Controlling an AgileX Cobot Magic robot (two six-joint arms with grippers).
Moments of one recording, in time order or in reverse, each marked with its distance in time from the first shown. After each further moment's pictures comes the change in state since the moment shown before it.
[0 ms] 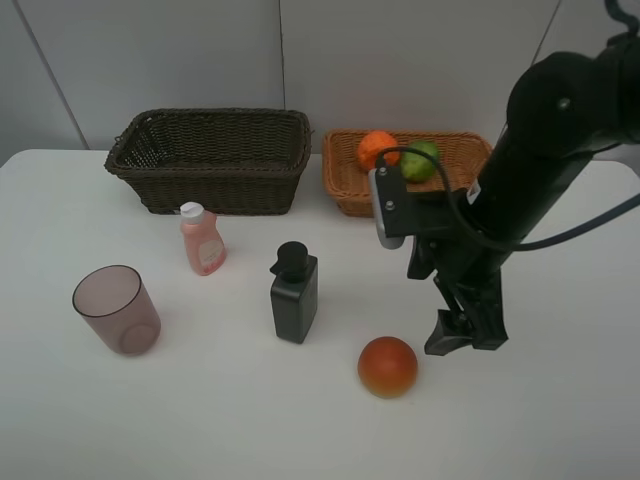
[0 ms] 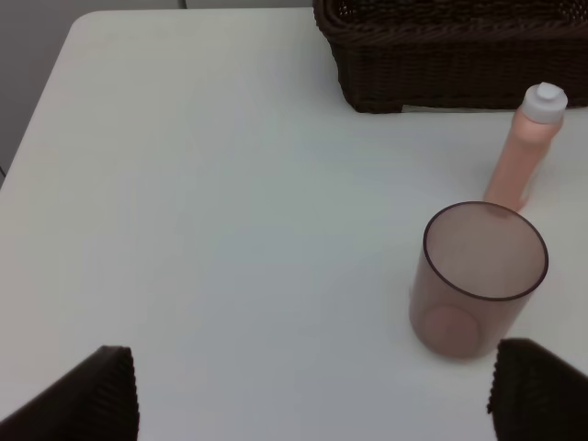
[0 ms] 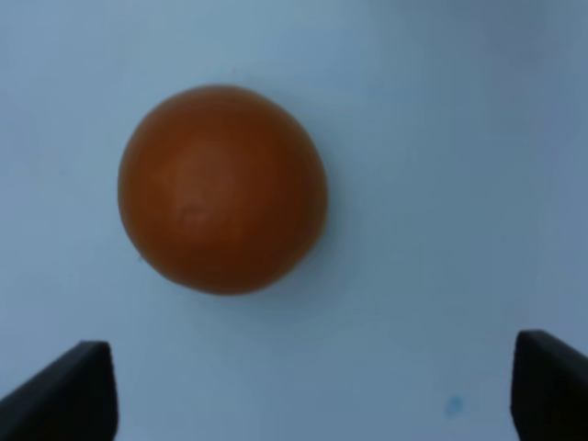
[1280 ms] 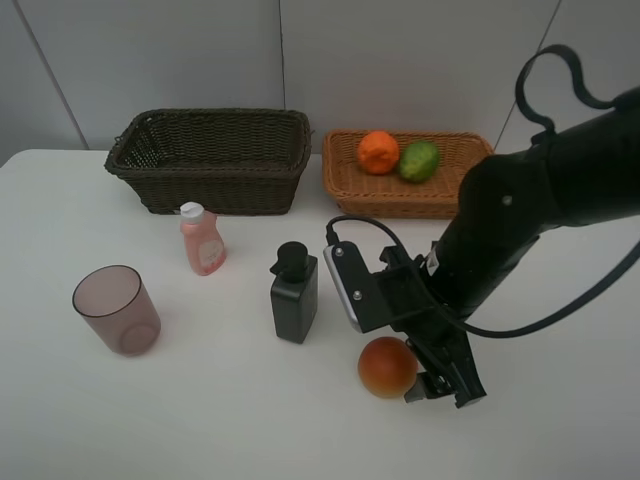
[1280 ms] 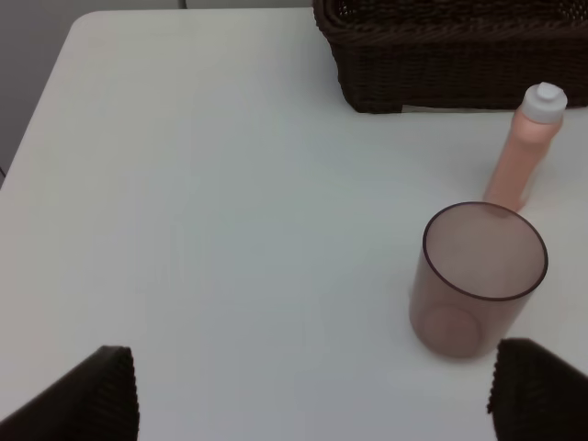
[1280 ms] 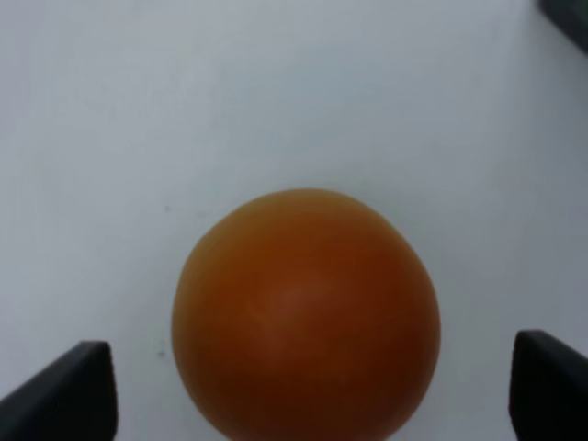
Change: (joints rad) left arm 0.000 0.000 0.000 0.000 0.000 0.000; right arm 0.121 0.098 0.108 0.009 -0.211 -0.163
